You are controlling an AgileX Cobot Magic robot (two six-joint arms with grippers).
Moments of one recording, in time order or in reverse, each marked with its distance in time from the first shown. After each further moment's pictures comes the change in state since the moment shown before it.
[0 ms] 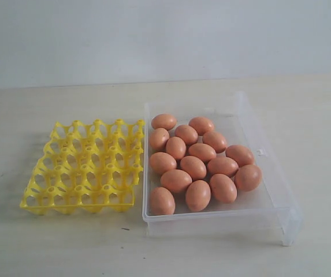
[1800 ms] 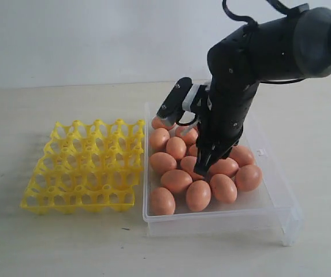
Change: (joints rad) left arm 0.000 0.000 0.000 0.000 0.000 0.000; right arm 0.522 1.355 -0.666 -0.219 0.287 -0.255
